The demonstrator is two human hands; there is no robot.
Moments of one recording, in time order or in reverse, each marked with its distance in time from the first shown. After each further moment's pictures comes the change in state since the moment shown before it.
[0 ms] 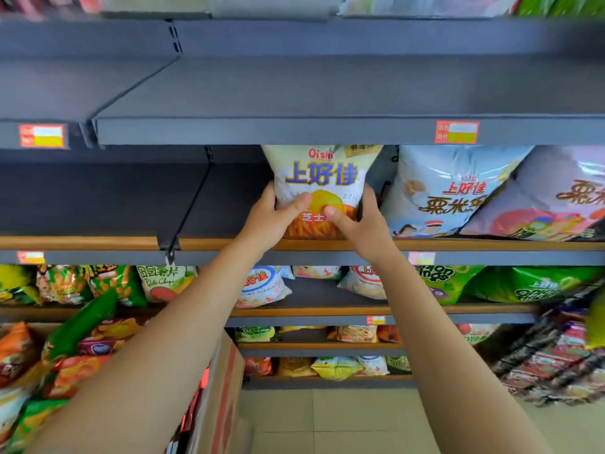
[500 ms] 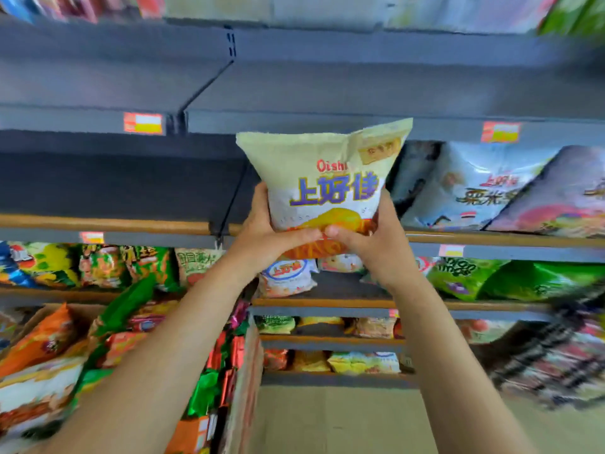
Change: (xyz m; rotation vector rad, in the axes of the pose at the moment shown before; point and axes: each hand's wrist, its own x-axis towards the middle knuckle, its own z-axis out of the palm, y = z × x) left_hand -0.089 -0.011 -0.081 -0.108 0.063 0.151; right_hand -0.075 -0.064 0.062 0.080 -0.029 -0.098
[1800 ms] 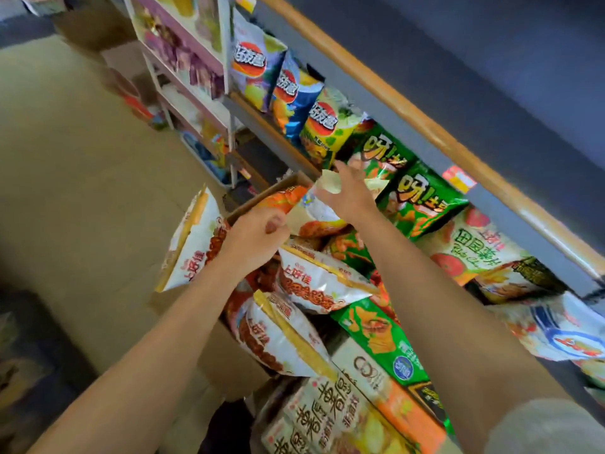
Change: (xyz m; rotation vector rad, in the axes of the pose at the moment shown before) left_hand -0.236 -0.225 -0.476 0.370 0.444 -0.599; right_hand -0.001 0.079 0.644 -0.824 -0.882 0.083
